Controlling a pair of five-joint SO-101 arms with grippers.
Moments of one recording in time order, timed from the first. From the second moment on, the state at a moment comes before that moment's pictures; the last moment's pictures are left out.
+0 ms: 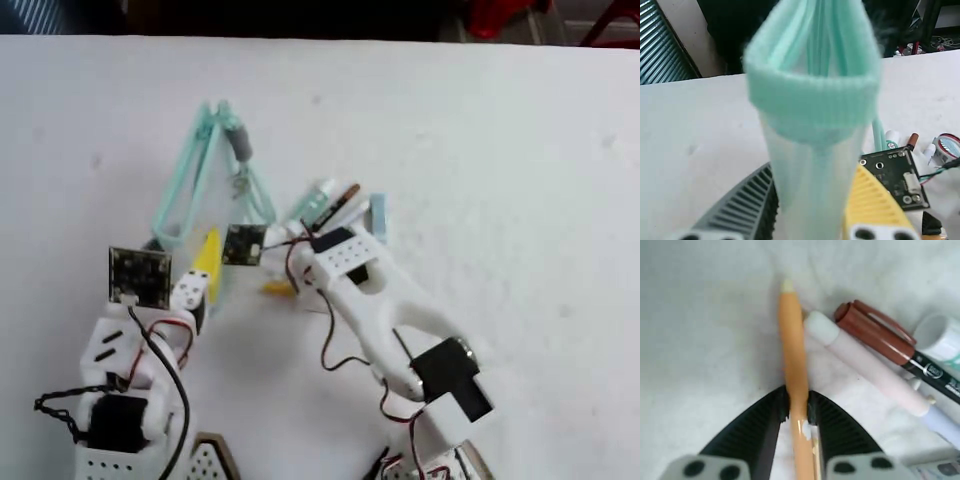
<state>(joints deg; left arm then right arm) -0.3 -104.7 85.0 47.3 -1.5 -32.3 5.5 32.9 49.1 54.3</state>
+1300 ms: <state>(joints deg) 2.8 -104.6 81.0 57.5 -1.5 -26.5 -61.1 22.3 70.7 33.2</state>
